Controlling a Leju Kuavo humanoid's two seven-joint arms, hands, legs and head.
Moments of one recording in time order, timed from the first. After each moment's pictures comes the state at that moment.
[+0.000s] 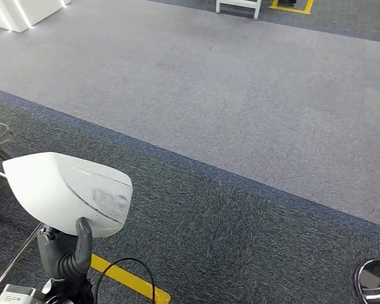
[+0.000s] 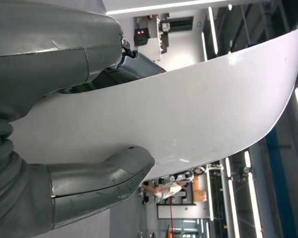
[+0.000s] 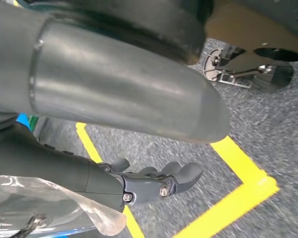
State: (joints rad) left arm 0.13 -0.08 -0.42 -1.62 0.01 0.30 -0.64; right arm -0.03 0.16 -0.60 -0.18 1.05 -0.12 0.05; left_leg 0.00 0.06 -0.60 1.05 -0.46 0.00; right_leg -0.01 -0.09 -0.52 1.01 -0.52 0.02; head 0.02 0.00
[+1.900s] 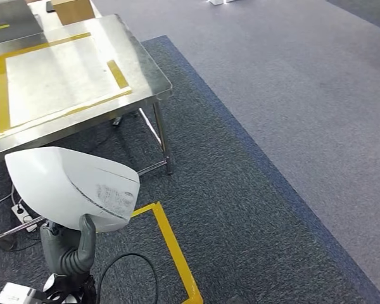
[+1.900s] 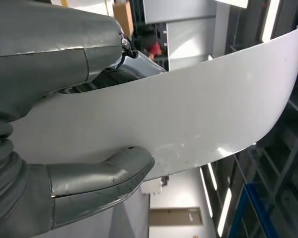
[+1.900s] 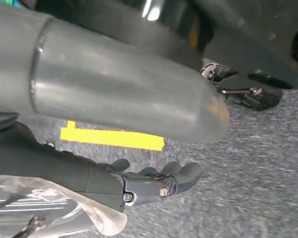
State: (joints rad) left arm 0.11 -0.09 -0.44 -1.63 0.01 0.28 -0.64; right arm -0.03 0.15 -0.59 -0.19 1.12 -0.02 -0.02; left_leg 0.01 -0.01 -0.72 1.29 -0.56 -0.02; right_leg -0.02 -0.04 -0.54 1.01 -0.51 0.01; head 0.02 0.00
